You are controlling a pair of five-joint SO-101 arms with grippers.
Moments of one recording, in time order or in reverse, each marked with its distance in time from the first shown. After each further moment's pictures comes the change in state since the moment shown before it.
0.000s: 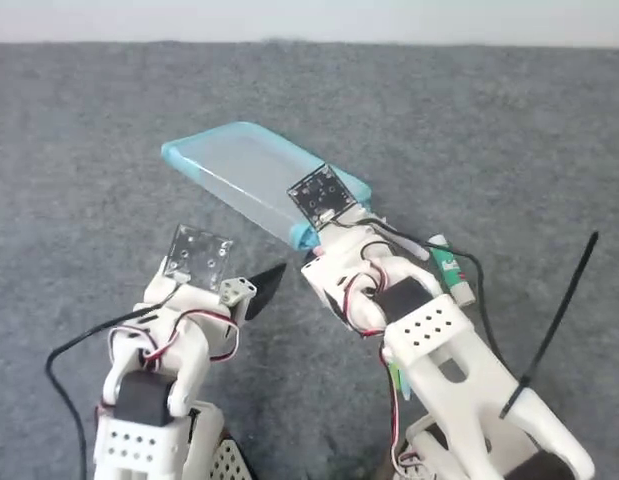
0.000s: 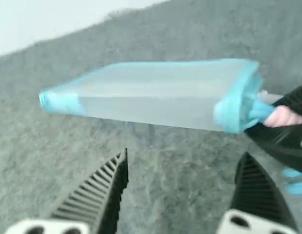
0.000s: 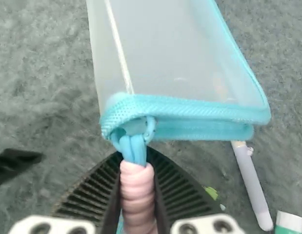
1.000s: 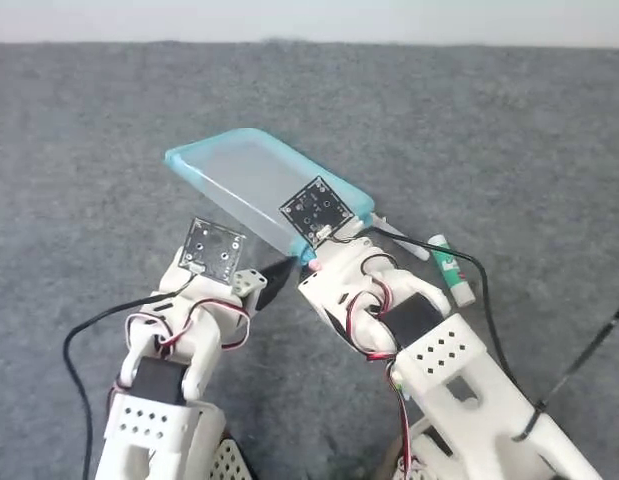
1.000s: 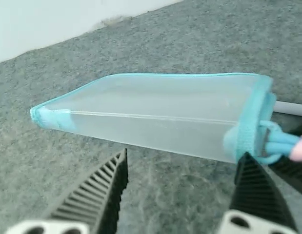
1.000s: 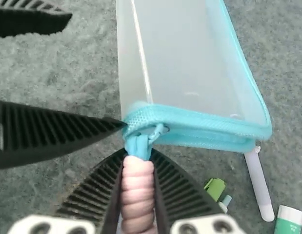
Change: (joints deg) left arm 1.8 7.6 5.4 -14.0 0.1; right arm -3.1 -9.6 0.1 9.1 0.1
